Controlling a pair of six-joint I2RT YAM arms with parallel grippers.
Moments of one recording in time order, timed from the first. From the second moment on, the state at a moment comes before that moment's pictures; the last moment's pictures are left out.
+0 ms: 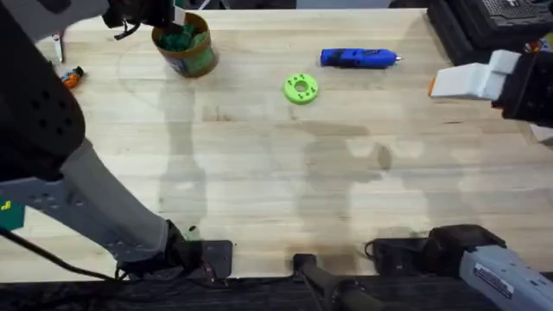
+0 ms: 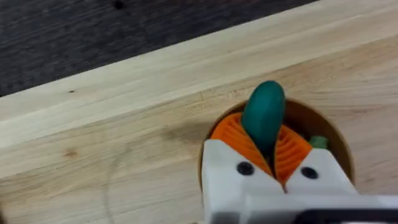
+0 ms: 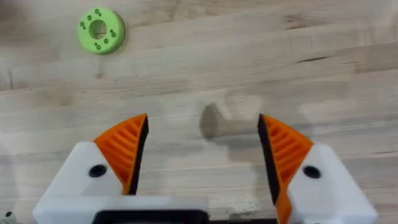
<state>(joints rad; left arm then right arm) 0.18 1.93 1.47 -0.28 0.25 0.36 0.04 0.91 1.22 -1.27 -0.01 0.22</state>
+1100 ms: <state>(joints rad) 0.18 1.94 1.47 -0.24 0.24 0.35 0.04 0.91 1.22 -1.27 -0.01 0.22</state>
